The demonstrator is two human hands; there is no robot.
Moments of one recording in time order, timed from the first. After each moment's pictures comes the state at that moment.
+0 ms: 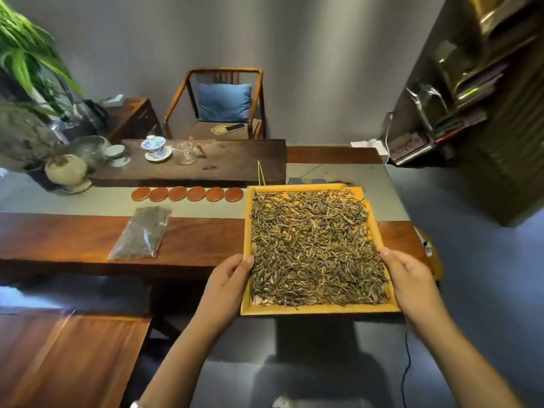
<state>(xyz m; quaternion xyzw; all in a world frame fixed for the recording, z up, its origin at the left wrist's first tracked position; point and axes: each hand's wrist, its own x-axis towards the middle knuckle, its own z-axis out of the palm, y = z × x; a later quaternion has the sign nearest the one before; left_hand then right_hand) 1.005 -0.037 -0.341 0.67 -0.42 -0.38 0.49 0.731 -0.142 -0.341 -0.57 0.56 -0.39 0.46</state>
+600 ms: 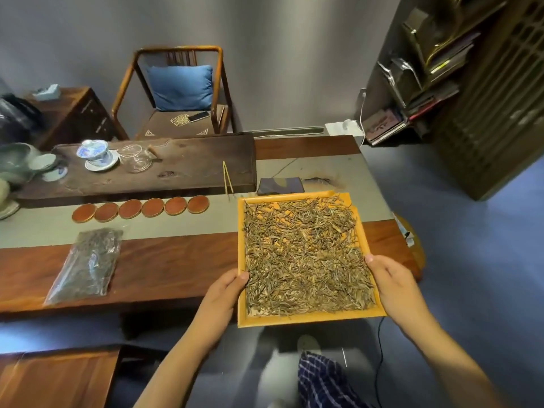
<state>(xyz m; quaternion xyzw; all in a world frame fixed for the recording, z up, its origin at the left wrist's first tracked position) 1.005 -0.137 -0.390 0.59 -0.34 -0.55 0.48 0.721 -0.226 -0.383 -0.60 0.56 -0.35 0.45</state>
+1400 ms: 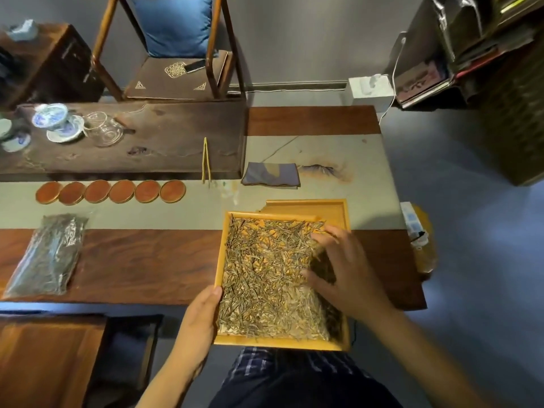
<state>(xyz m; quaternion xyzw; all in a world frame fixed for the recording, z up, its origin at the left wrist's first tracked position) 0.972 -0.199 -0.460 0.71 -0.21 -0.50 0.45 0.739 -0.354 -0.430 -0.86 0.43 -0.15 0.24</state>
